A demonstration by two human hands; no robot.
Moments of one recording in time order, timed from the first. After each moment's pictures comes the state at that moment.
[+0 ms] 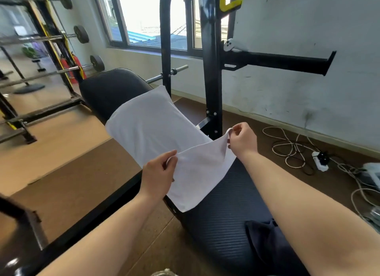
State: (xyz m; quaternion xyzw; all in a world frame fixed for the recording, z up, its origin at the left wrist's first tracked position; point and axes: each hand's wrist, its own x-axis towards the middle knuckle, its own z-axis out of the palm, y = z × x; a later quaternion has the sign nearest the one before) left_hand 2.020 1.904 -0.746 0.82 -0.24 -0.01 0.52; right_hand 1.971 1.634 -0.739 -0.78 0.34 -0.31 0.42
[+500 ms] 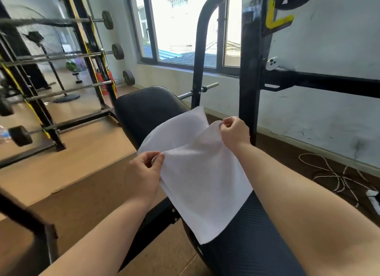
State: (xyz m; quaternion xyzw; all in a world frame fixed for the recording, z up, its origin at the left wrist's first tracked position) left_hand 2.147 1.954 -0.714 0.78 -0.10 0.10 0.61; right_hand 2.165 1.680 -0.692 -0.81 0.25 -0.31 0.43
